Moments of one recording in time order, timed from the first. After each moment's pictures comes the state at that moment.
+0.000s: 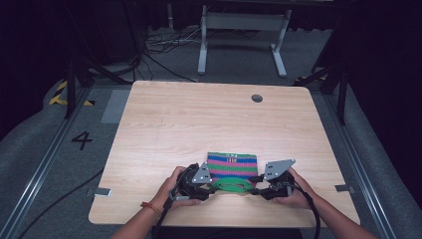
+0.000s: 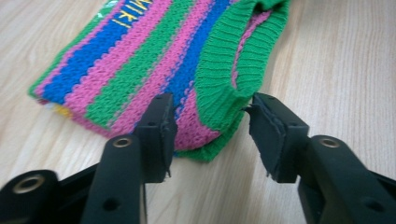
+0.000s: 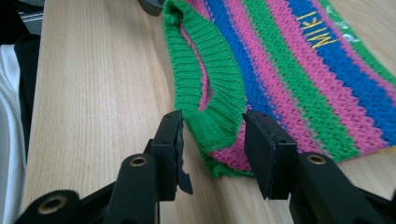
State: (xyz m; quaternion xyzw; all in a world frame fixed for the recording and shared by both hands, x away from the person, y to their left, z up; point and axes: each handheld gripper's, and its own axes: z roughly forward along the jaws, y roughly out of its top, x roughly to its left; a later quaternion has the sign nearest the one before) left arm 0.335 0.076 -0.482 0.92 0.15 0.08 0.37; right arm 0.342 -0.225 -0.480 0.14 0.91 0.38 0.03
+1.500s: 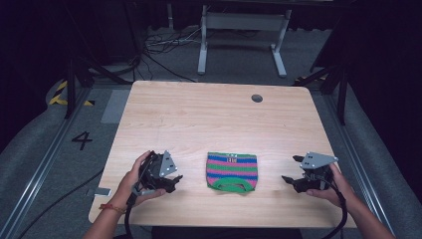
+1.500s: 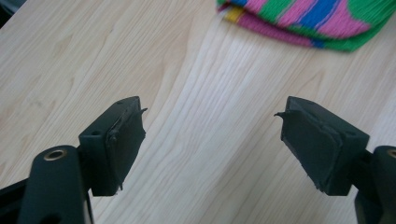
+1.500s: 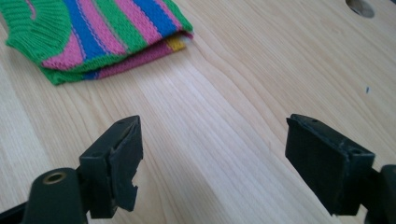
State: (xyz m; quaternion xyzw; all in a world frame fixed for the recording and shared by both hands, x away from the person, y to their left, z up) left arm 0.335 0.166 -0.447 0.91 0.23 0.22 0.28; right arm 0.343 -0.317 -0.456 0.26 0.89 0.32 0.20
